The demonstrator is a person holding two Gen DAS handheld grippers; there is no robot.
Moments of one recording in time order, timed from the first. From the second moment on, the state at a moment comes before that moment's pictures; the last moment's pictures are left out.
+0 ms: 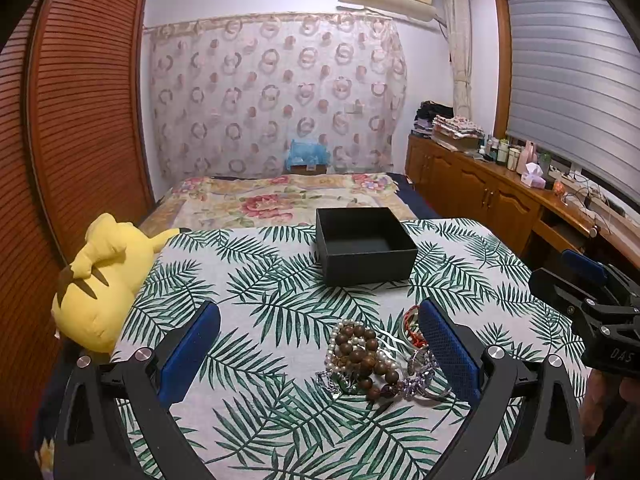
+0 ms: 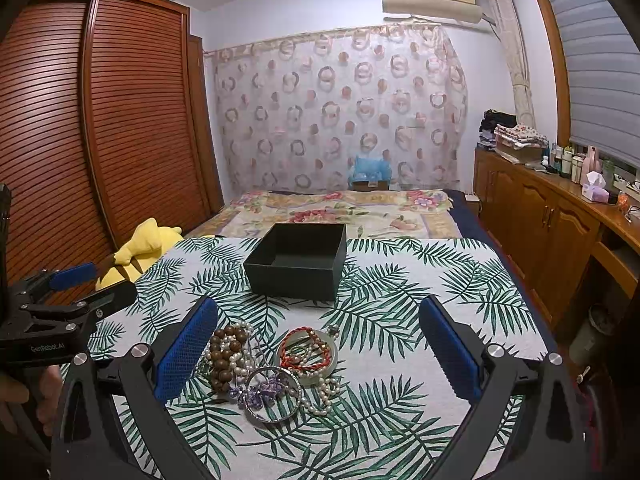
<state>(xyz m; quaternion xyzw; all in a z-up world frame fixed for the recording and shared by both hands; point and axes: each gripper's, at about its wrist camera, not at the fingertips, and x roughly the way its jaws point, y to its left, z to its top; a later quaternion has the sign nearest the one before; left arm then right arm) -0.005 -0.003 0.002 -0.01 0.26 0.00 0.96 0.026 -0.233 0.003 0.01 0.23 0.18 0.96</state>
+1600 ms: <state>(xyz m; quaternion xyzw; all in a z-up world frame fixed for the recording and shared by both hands) -0.005 -0.005 0.004 -0.01 0.26 -0.01 0.96 0.025 -0.233 0.006 0.01 0.23 0.18 0.96</state>
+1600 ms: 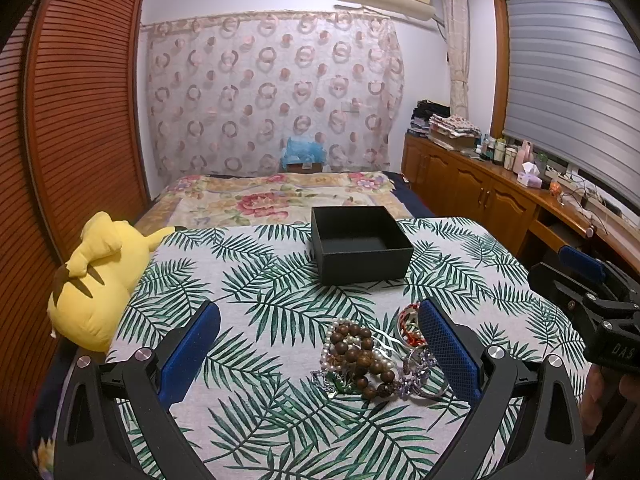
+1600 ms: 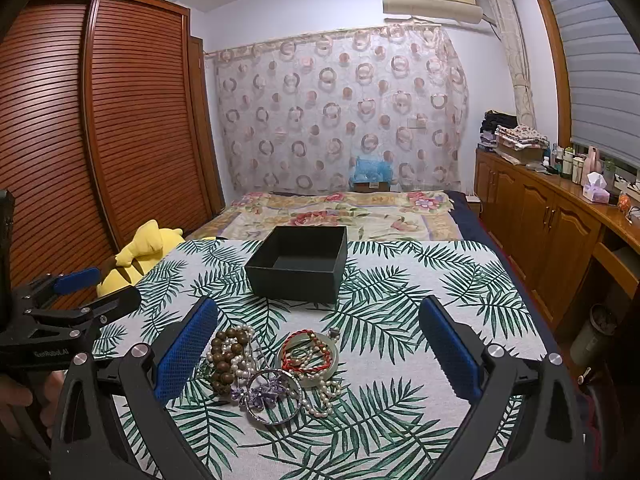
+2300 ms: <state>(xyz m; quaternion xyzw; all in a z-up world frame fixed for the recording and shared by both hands) 0.011 0.006 -0.034 -0.02 0.32 -0.02 0.95 0.029 -0.237 -0.022 -0.01 0.25 0.20 0.95</state>
